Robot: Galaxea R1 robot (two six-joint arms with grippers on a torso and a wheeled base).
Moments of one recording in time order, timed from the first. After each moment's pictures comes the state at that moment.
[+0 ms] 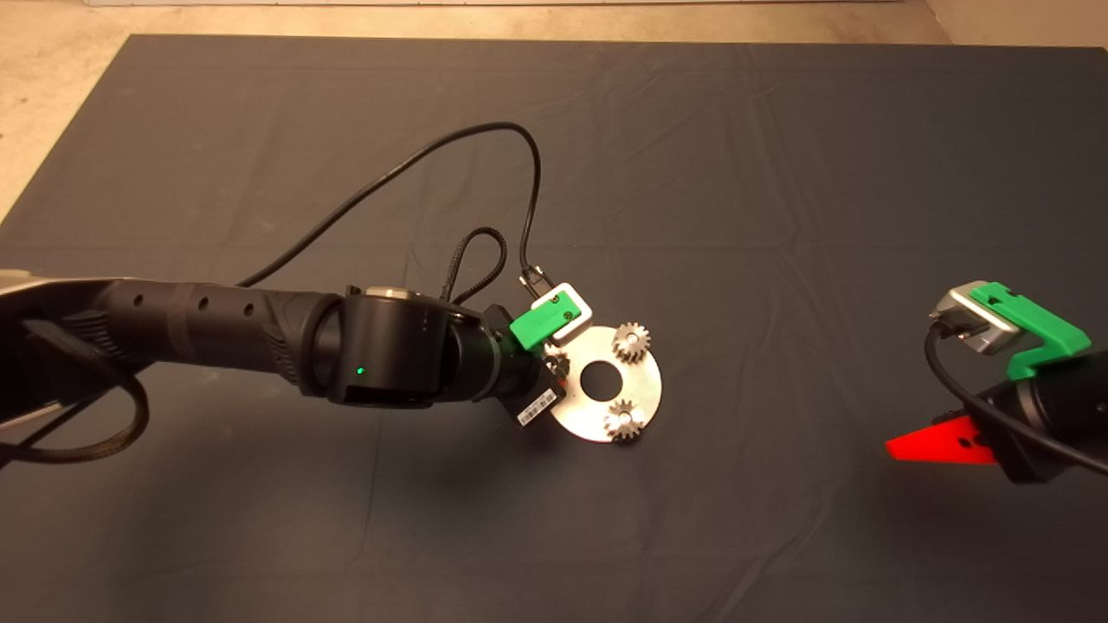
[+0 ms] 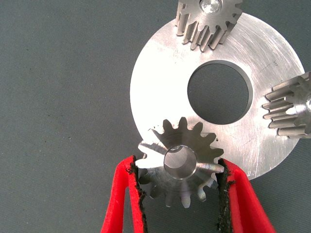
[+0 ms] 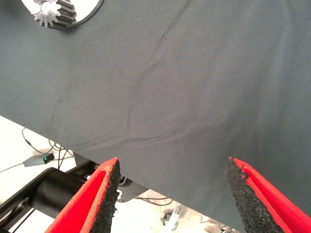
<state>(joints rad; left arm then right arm) -0.18 2.56 -0.80 0.93 1.24 -0.81 0.56 1.91 -0.38 -0.18 -1.29 1.24</state>
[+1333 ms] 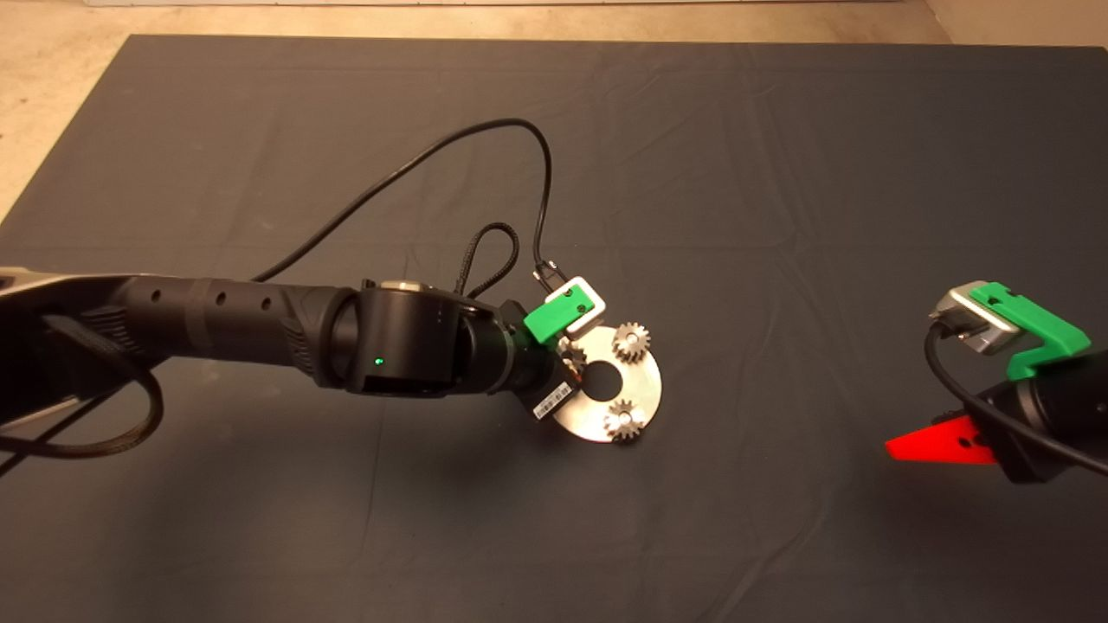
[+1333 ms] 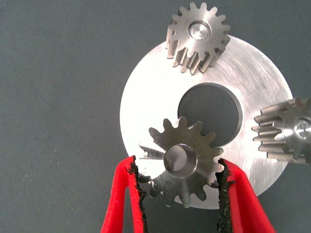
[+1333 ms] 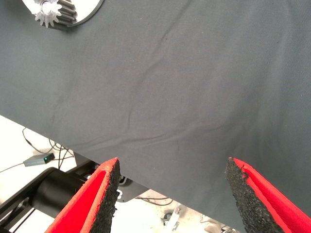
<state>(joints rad) -0.18 2.58 -0.83 0.93 1.18 -0.81 0.56 1.91 -0.38 -0.18 -1.29 1.24</state>
